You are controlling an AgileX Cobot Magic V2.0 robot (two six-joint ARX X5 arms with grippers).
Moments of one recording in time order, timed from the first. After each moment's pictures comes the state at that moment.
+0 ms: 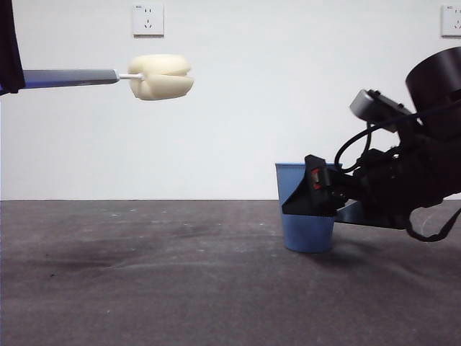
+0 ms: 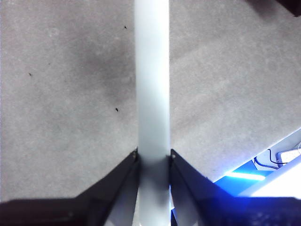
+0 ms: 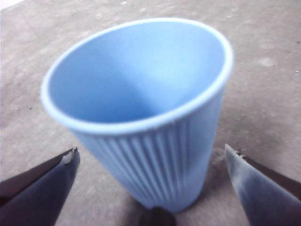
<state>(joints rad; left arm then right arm) -0.56 1.00 1.00 -1.02 0.01 -0.13 0.35 1.76 0.49 0.91 -0.31 0.01</state>
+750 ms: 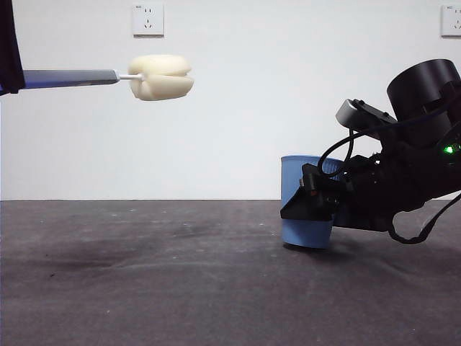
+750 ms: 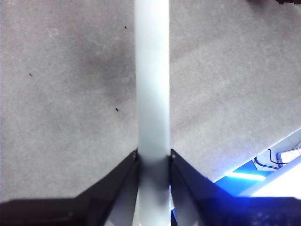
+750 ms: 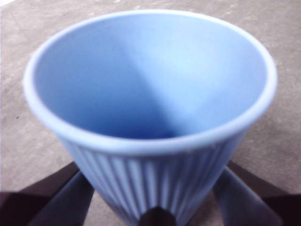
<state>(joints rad) -0.56 1.00 1.00 -1.02 0.01 -0.13 0.36 1.83 0.55 0.91 -0.29 0.04</state>
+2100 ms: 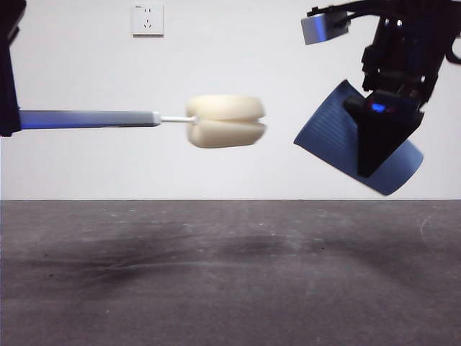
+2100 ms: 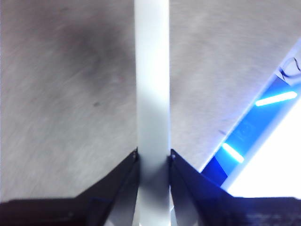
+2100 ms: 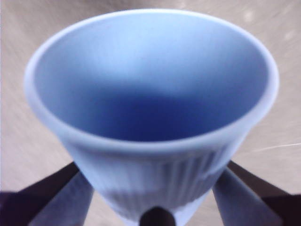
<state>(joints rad) -0.66 1.12 1.00 -1.06 0.00 0.25 0.58 1.37 1.02 -0.66 0.24 -0.61</state>
